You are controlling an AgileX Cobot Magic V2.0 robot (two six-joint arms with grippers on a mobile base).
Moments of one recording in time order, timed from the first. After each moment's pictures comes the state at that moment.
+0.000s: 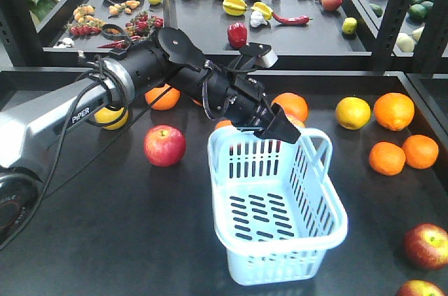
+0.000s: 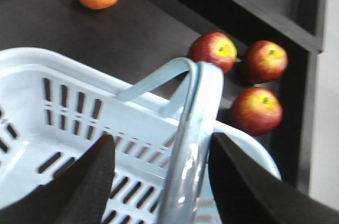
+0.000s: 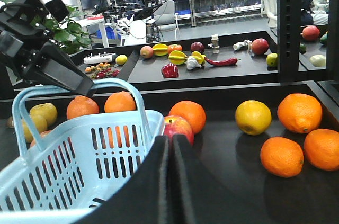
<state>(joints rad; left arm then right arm) -0.48 2.25 -2.05 -0.93 1.07 0.80 0.15 -0.01 0.03 -0.12 0.09 0.20</state>
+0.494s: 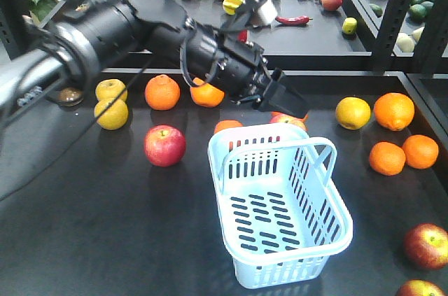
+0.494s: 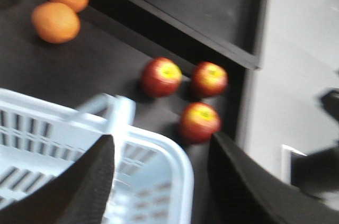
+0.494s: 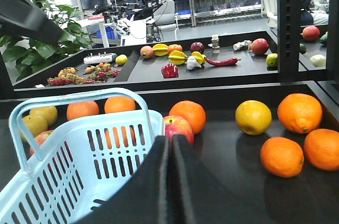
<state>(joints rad) -0.48 2.08 -2.05 -0.96 1.21 0.71 0.15 -0.01 0.03 -0.12 0.09 0.20</state>
